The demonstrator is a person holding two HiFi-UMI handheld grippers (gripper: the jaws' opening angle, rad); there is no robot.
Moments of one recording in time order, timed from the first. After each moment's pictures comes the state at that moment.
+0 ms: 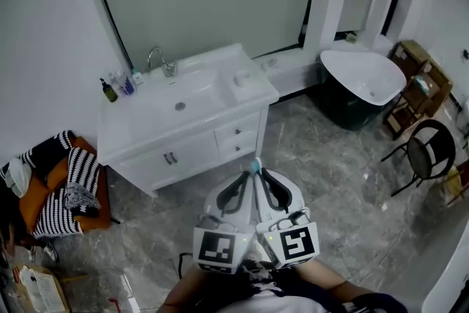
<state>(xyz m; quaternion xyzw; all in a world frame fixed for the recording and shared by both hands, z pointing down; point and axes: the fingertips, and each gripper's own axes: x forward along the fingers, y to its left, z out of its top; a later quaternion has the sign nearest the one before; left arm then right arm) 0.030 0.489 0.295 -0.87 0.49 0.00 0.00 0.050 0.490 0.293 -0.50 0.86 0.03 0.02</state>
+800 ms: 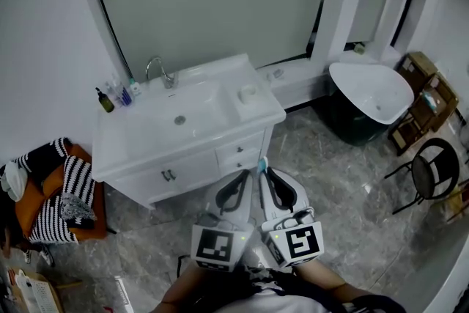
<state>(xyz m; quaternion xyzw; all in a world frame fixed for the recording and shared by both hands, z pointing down) 0.021 0.362 0.295 -0.87 0.50 0.01 0.01 0.053 0.363 0.295 -0.50 0.87 0.03 0.03</state>
